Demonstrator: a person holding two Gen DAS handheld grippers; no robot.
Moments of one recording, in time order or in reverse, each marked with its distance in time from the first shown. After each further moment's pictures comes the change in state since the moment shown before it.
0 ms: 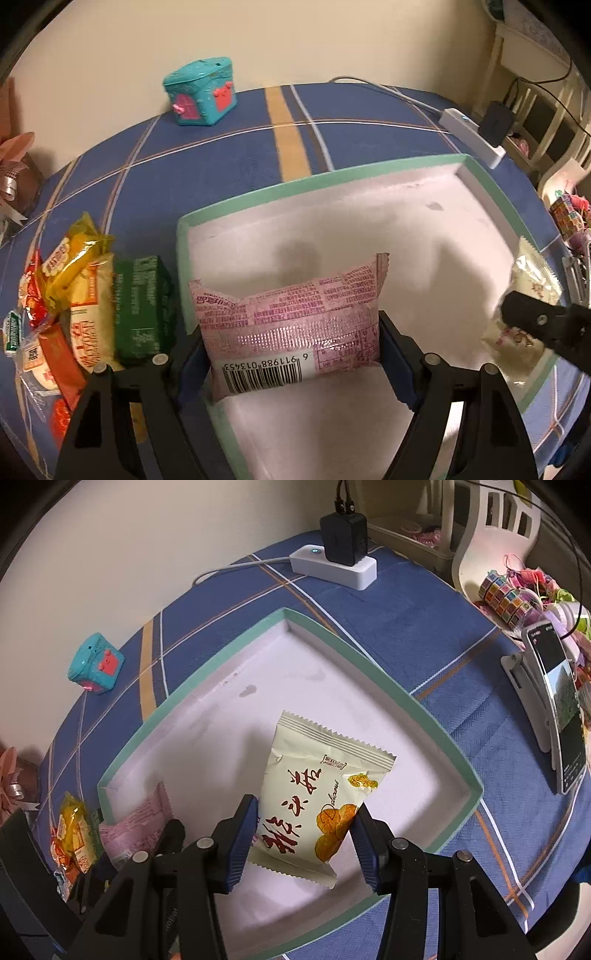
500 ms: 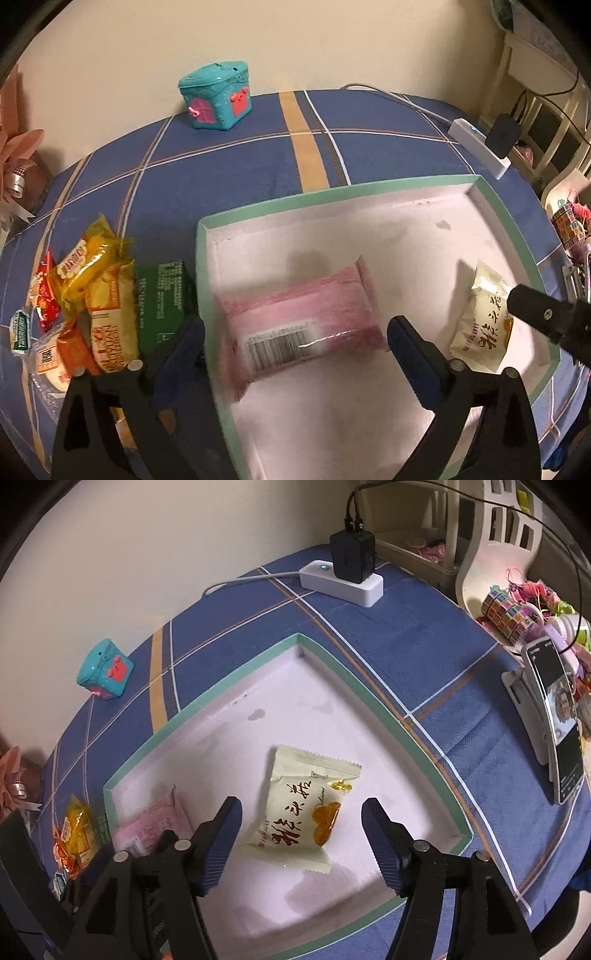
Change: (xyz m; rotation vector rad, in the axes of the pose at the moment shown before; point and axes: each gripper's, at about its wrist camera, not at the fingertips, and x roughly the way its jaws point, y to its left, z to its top) left arm -0.015 0.011 0.008 -0.016 0.000 0.011; right arm -0.007 0.004 0.005 -0.006 -0.032 -0.009
